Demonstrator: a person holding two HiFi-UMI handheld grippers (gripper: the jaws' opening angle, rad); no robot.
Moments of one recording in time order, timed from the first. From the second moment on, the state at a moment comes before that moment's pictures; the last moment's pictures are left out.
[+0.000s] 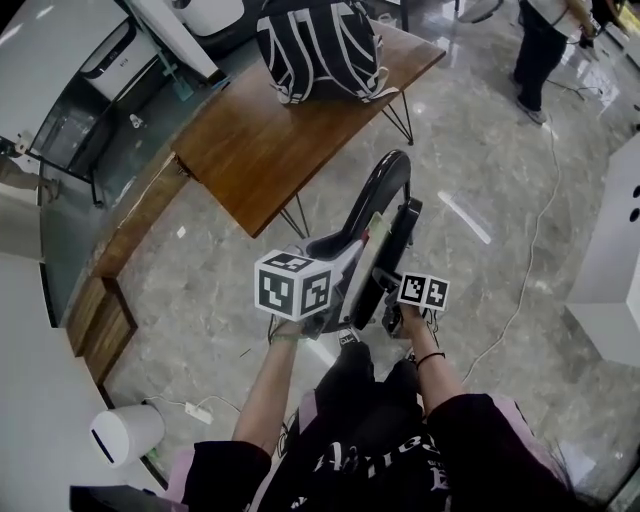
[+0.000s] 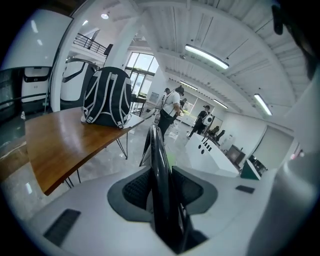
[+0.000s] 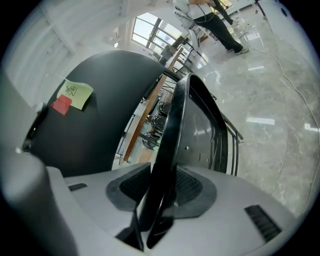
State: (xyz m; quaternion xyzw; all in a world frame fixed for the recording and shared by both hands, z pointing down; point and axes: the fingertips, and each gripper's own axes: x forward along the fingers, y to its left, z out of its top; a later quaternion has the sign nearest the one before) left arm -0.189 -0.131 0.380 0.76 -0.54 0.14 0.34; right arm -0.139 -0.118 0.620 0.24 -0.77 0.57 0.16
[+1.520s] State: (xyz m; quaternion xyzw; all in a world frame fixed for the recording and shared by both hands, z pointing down) left arm -0.362 -0.210 0.400 0.81 -0.45 0.17 0.33; right arm -0.295 -0.166 0.625 0.18 -0.77 0.59 0.17
